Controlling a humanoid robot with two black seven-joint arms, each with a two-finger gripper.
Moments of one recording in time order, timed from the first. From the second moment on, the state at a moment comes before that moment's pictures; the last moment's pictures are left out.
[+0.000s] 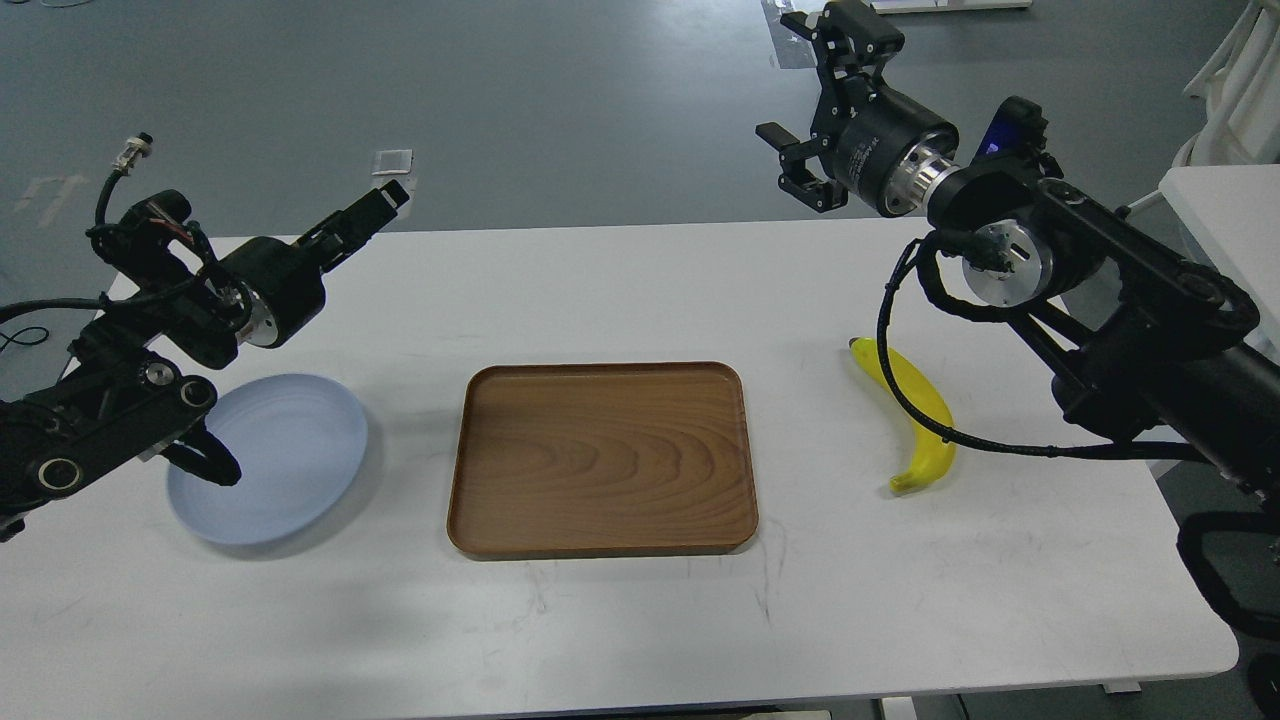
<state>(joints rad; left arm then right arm) -0.80 0.67 -0.37 -1.15 1.09 0.16 -0.17 0.92 -0.36 0.72 1.12 -0.31 0.00 -0.03</state>
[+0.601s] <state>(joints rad) -0.74 0.91 -0.23 -1.17 1.11 0.19 -0.23 0.99 -0.38 0.73 1.12 -0.30 0.00 -0.04</state>
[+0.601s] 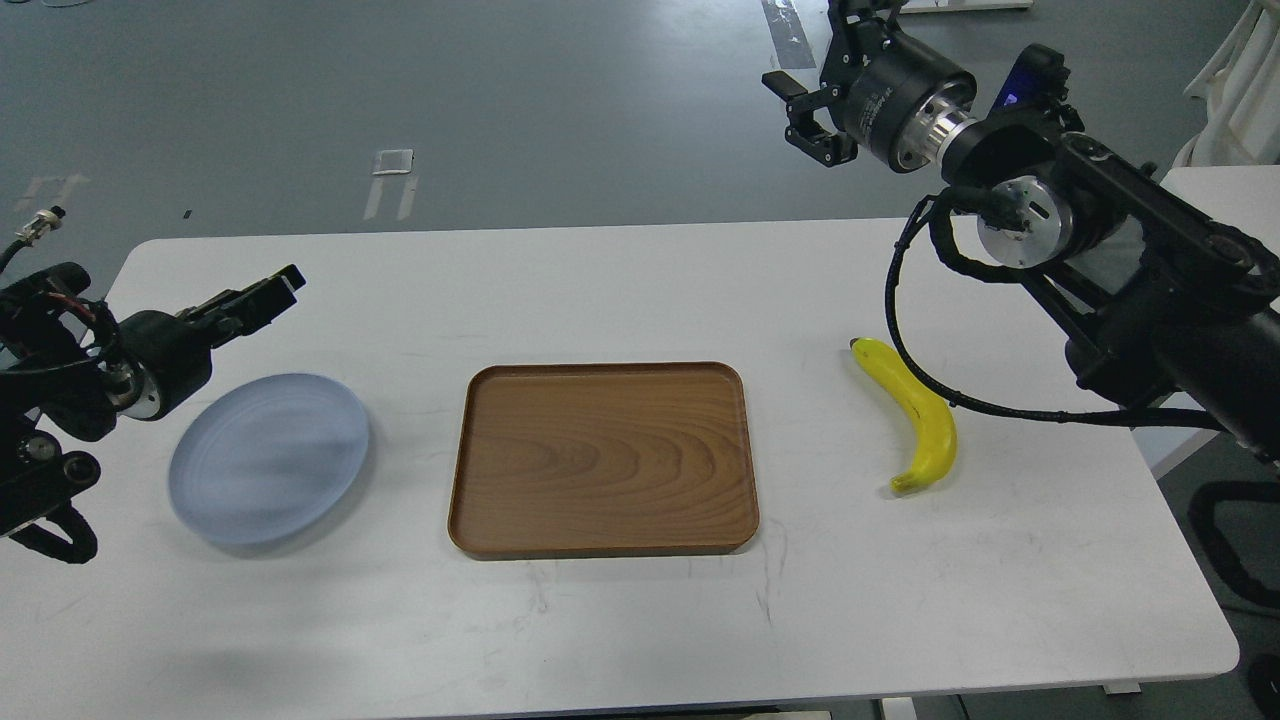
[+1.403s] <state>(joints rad) -0.61 1.04 -0.19 -1.22 1.24 0.25 -0.29 1.06 -0.38 0.72 1.11 -0.30 0.00 -0.05</state>
